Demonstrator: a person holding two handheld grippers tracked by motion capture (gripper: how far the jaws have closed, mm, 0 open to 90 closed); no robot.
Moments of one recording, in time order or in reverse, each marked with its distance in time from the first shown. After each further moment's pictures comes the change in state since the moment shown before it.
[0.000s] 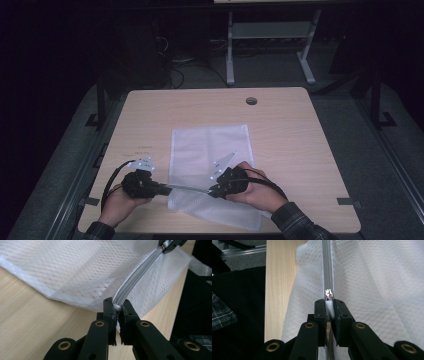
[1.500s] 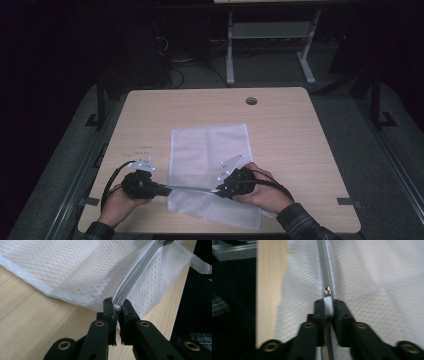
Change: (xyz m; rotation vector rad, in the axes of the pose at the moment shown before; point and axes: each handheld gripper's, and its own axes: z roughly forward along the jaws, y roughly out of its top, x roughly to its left) left arm 0.000 -0.001 0.000 0.015 0.004 -0.002; right arm -0.001 -0.016 -0.007 0.017 -0.058 -0.001
